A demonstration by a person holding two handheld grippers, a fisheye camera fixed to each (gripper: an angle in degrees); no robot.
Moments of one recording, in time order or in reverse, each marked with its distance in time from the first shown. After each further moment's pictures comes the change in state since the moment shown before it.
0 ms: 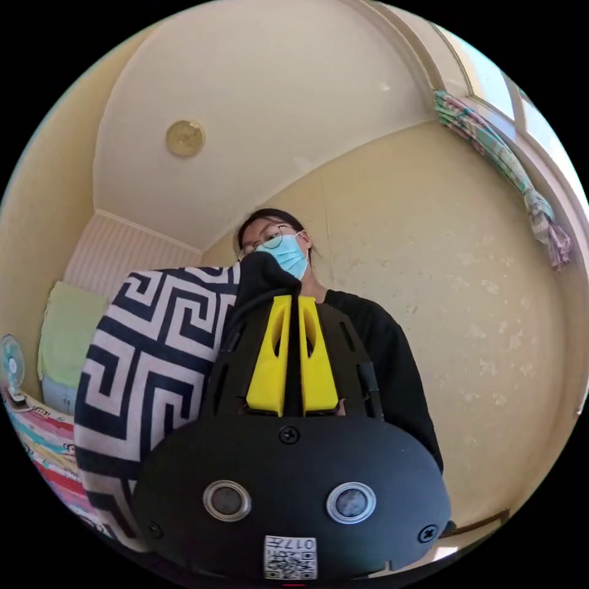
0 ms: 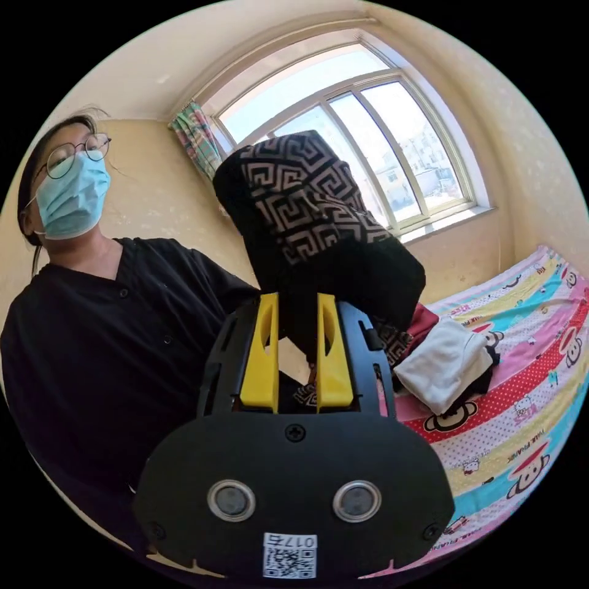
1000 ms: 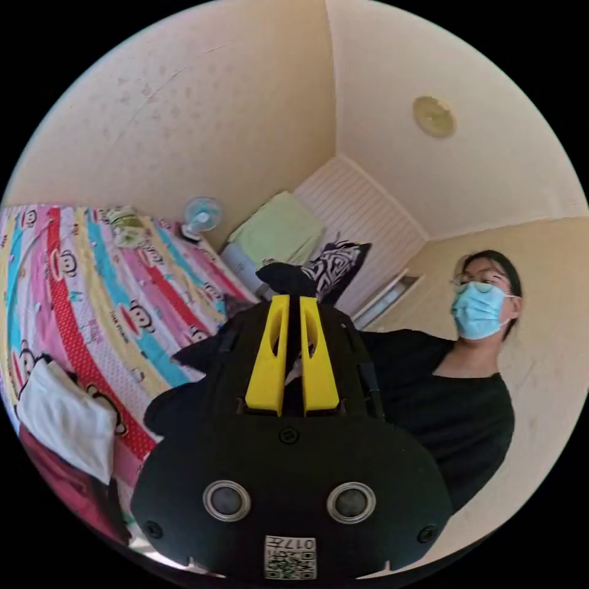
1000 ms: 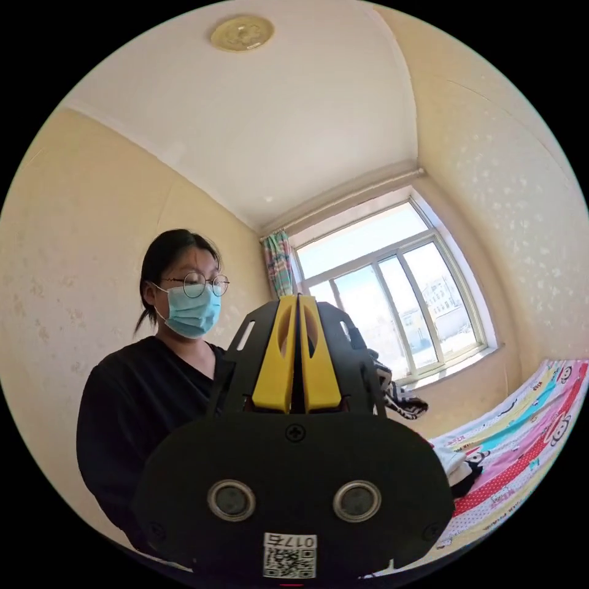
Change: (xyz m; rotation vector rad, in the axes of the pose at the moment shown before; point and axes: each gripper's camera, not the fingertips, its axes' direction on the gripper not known) left arm -0.209 0.240 0.003 -0.241 -1.281 -0.801; right arm -0.259 -0.043 -0.246 0.523 -0.176 -0.346
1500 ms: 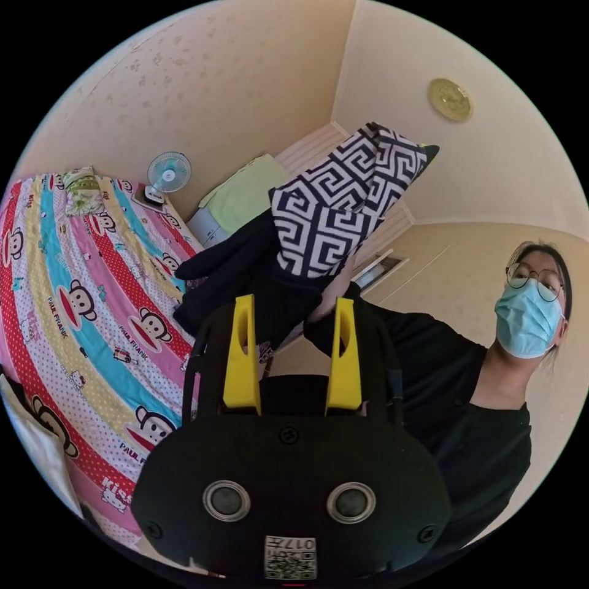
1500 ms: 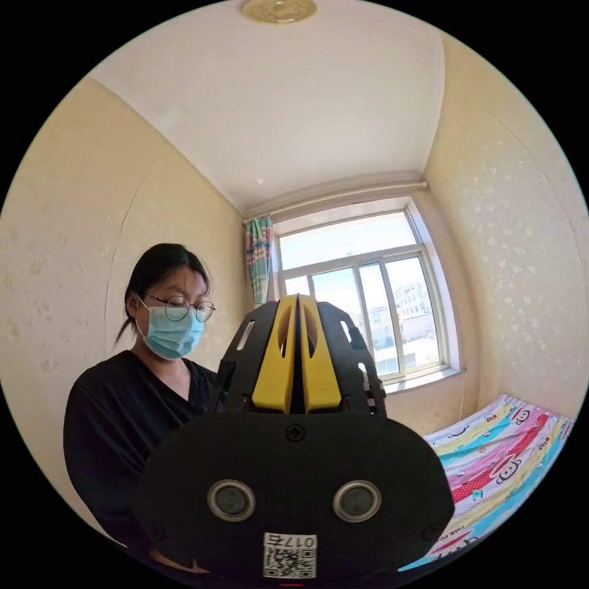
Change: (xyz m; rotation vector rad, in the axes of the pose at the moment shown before) left arm -0.005 -0.061 0.201 -0.054 0.267 0.048; right arm -0.088 -0.116 0.046 -0.043 0.210 -0.114
